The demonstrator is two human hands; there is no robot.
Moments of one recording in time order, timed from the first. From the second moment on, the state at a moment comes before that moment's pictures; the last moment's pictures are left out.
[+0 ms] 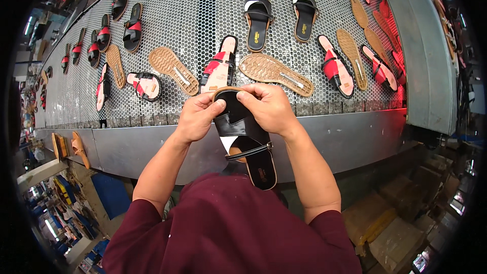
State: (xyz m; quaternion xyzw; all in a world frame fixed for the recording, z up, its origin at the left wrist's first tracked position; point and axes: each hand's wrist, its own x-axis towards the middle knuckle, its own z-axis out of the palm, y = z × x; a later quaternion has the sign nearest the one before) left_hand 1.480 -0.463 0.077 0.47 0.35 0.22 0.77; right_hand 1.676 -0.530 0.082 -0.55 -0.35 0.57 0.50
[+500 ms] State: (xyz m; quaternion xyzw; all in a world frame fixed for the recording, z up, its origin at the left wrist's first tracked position) left_hand 1.519 -0.418 0.087 0.51 0.36 0.24 0.74; right_hand 1.667 -0.520 0.080 -0.56 -0.25 0.46 0.64
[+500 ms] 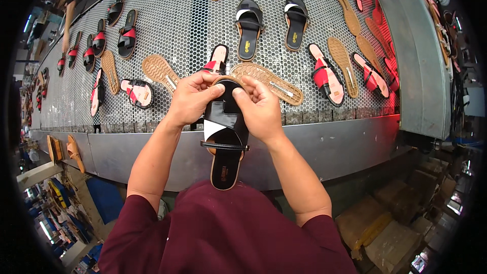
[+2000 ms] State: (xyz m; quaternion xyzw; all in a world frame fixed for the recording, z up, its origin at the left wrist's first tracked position) left_hand 1.576 -0.457 0.088 0.53 0.37 0.17 0.75; right_hand 1.754 -0.535 0.074 -0.58 -0.43 0.47 0.52
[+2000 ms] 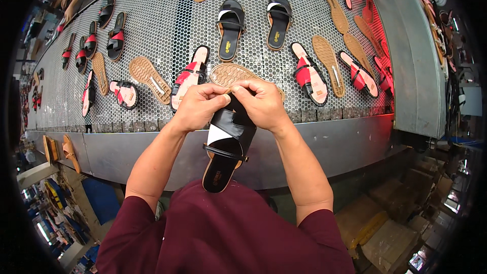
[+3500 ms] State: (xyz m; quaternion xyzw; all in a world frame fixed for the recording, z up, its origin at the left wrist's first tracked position) left_hand 1.562 -0.533 0.073 0.49 0.35 0.12 0.79; right_hand 1.799 -0.567 0.098 -0.51 -0.27 0.55 0.60
